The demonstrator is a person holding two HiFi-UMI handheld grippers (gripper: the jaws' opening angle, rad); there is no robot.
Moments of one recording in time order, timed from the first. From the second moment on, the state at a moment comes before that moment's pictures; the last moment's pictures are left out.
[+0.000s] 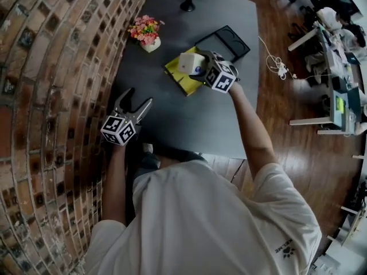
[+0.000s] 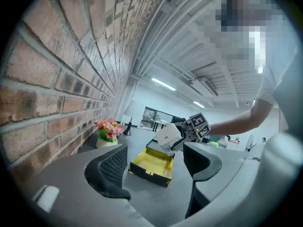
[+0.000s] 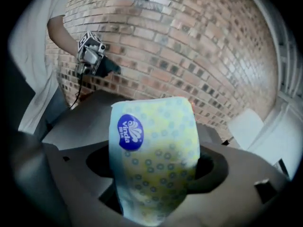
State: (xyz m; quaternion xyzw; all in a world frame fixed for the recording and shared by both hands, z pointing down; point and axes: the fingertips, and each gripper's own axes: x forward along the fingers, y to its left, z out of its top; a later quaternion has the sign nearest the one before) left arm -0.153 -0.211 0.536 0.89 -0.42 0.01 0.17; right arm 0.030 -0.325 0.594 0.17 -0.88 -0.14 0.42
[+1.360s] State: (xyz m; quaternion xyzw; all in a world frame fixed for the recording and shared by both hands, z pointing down) left arm -0.057 -0.174 0.439 0.91 -0.41 -0.01 0.01; right arm 0.179 -0.082 0.467 0.68 -0.73 0.01 -0.01
